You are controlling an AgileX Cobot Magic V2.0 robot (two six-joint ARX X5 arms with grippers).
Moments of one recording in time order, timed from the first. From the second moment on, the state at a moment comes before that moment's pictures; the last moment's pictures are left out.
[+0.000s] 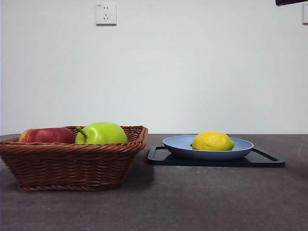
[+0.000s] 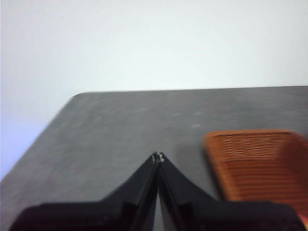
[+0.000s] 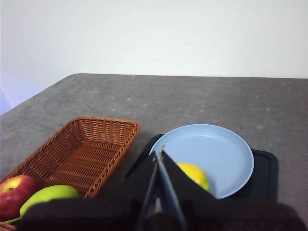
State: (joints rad) left arm -0.16 0.10 0.37 -0.37 -0.23 -0.01; right arm 0.71 0.49 0.50 -0.15 0.29 0.15
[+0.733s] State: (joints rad) left arm 0.08 0.01 0.07 -0.32 -0.05 -0.01; right arm 0.71 0.49 0.50 -0.15 0.29 0.15
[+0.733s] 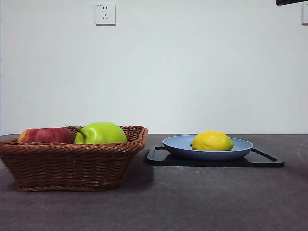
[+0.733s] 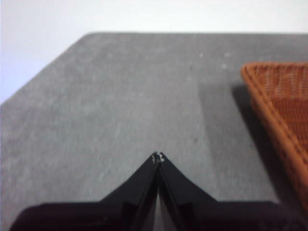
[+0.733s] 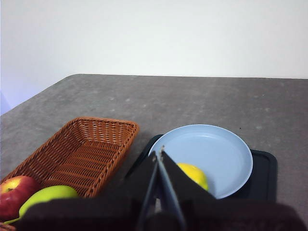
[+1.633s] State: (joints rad) left arm 0.08 0.01 0.02 -0.18 -0.05 -0.07; right arm 0.71 0.49 0.50 -0.15 0.29 0.15
